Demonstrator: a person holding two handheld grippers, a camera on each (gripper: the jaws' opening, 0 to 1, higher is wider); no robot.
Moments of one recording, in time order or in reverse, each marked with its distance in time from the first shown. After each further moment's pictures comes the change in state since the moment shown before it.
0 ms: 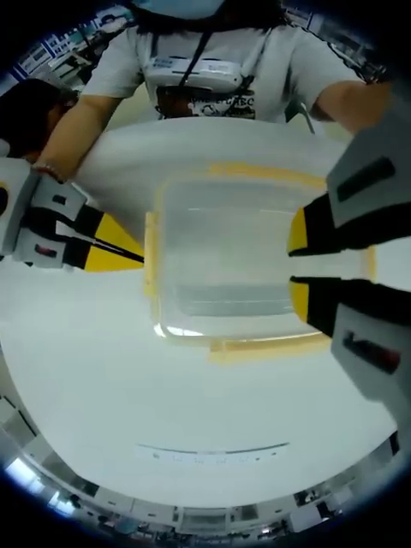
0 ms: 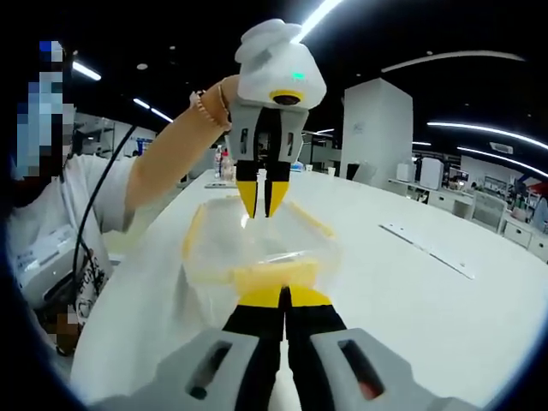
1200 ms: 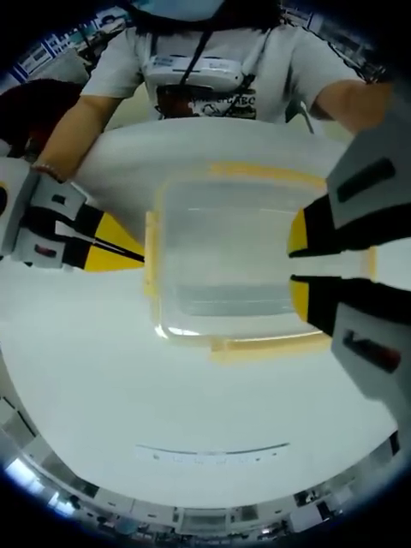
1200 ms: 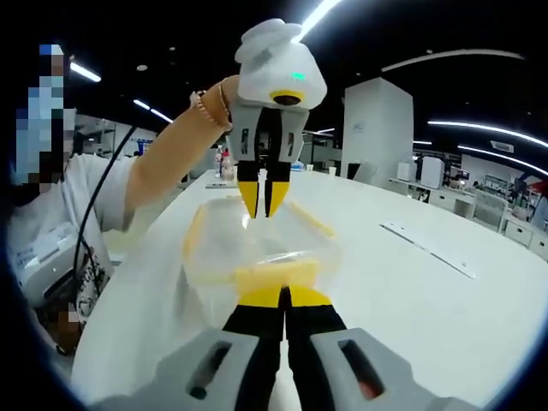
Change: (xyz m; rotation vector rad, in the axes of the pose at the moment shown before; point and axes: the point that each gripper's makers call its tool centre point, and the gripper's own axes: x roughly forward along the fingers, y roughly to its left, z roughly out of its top) left arm -0.003 0.007 0.002 0.003 0.004 -0.004; right arm -0.002 -0.002 -0.001 0.003 0.002 0.004
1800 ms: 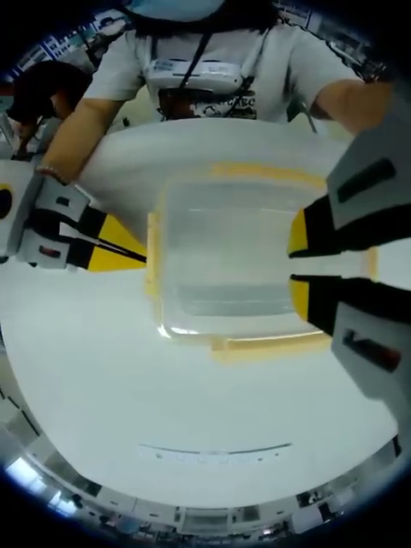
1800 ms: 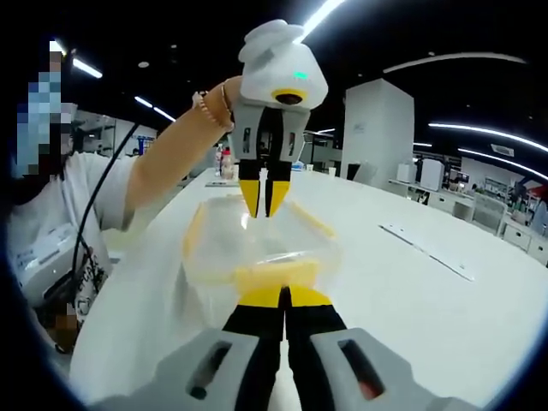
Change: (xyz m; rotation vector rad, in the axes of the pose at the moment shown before) left arm 0.002 -0.004 -0.001 0.005 -0.038 -0.003; right arm 0.001 -0.001 0.001 -0.018 0.003 -0.005
